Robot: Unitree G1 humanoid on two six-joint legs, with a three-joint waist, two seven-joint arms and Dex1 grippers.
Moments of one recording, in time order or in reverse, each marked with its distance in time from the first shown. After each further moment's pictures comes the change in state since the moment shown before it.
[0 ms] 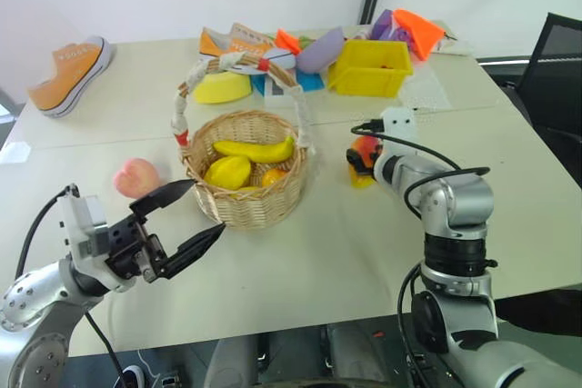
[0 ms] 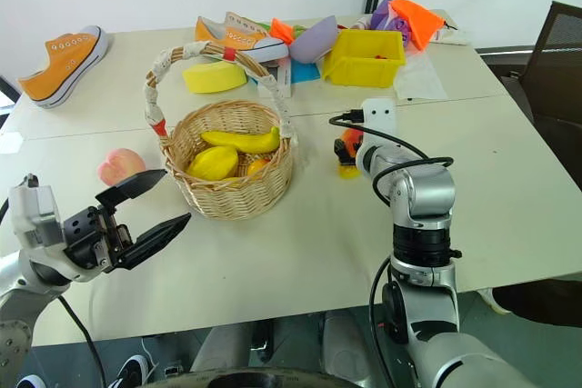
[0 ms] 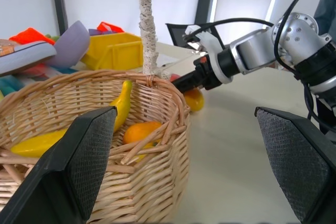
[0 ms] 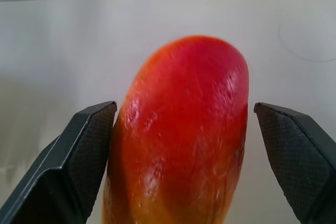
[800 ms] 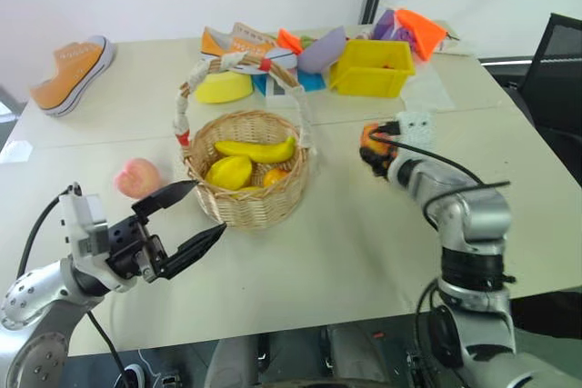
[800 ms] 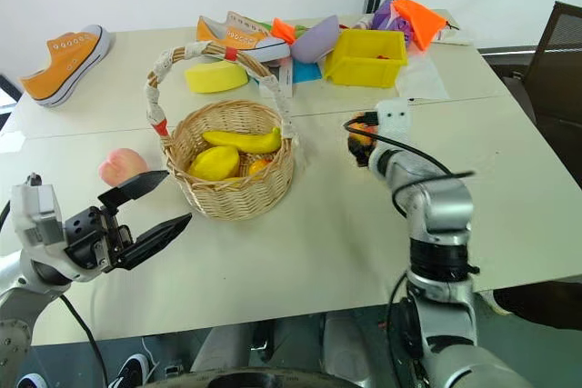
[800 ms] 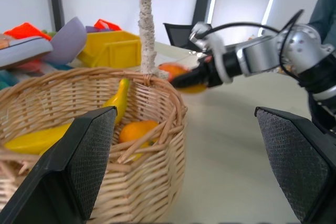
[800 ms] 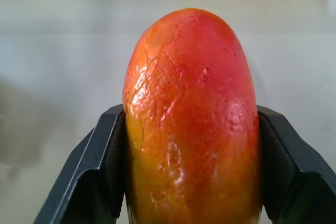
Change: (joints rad) left arm 0.021 -0.012 0.013 0.006 -0.020 0.029 -0.008; right arm 0.219 -0.167 -0.071 -0.182 0.111 -0.361 0.362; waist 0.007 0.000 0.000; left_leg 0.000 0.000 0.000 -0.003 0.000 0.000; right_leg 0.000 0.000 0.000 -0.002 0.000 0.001
